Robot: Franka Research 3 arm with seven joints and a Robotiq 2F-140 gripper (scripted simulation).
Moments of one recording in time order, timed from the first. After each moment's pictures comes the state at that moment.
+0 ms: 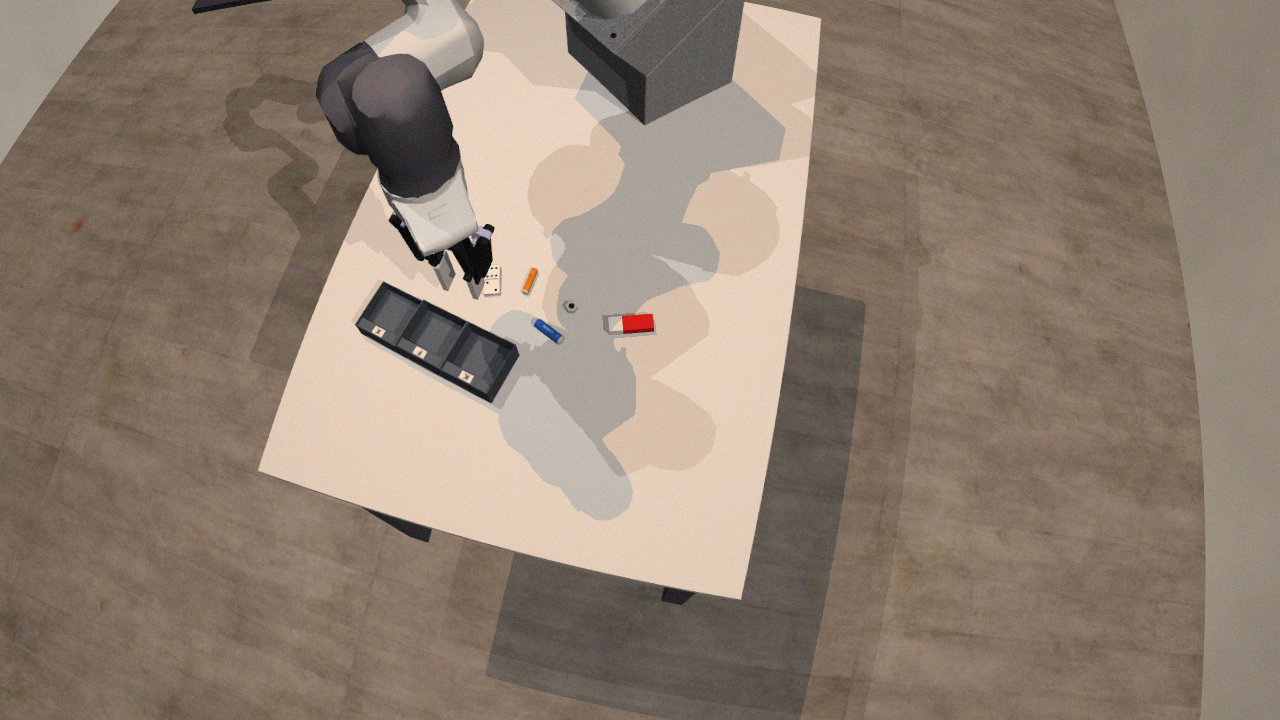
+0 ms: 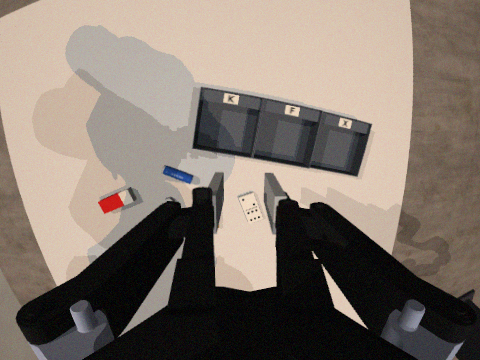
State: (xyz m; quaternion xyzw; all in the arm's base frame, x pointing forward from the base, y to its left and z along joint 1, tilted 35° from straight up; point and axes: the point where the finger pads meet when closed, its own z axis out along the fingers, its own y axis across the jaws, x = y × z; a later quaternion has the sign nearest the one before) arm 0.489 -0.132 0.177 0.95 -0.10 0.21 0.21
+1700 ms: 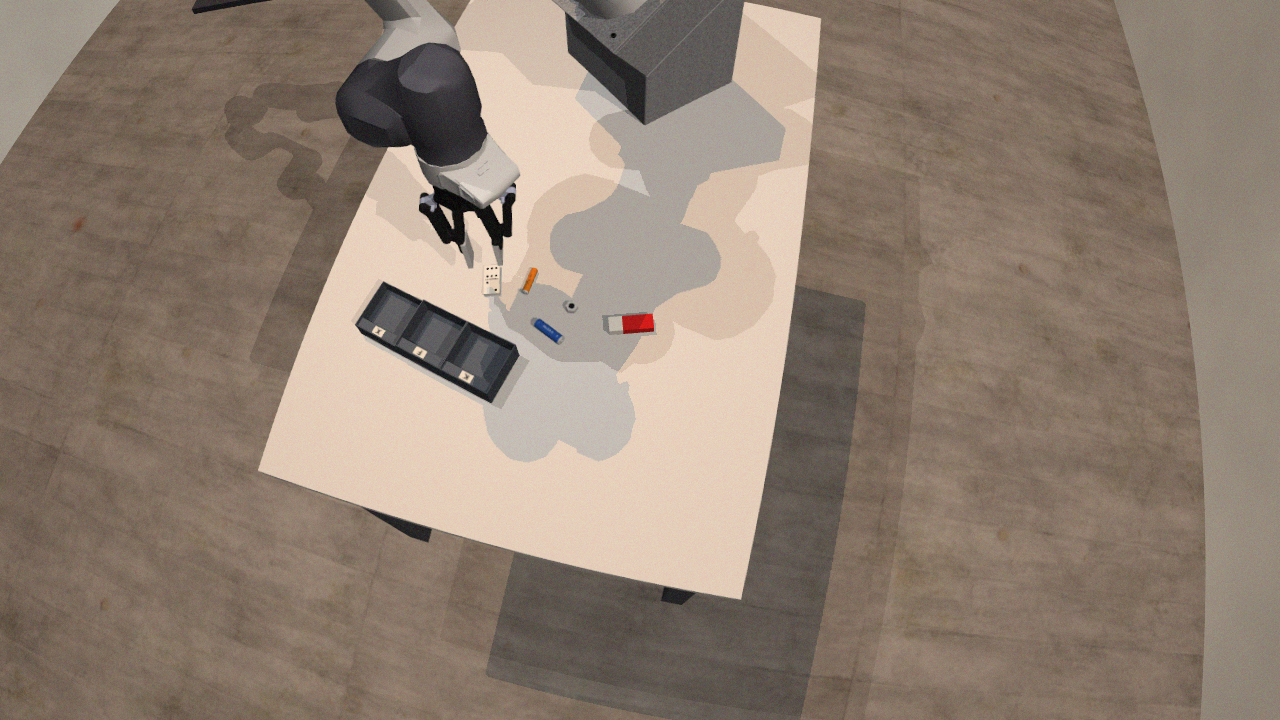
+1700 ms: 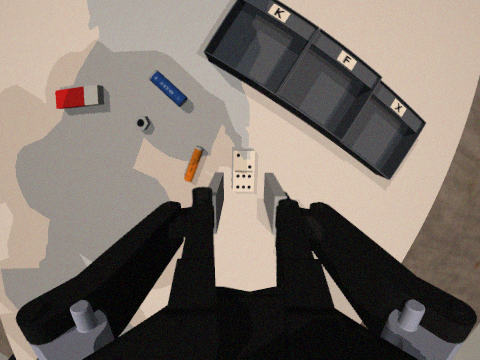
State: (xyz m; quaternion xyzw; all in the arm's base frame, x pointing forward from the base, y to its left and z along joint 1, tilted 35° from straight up) arm 0.438 -0.175 0.079 0.95 0.09 0.18 0.24
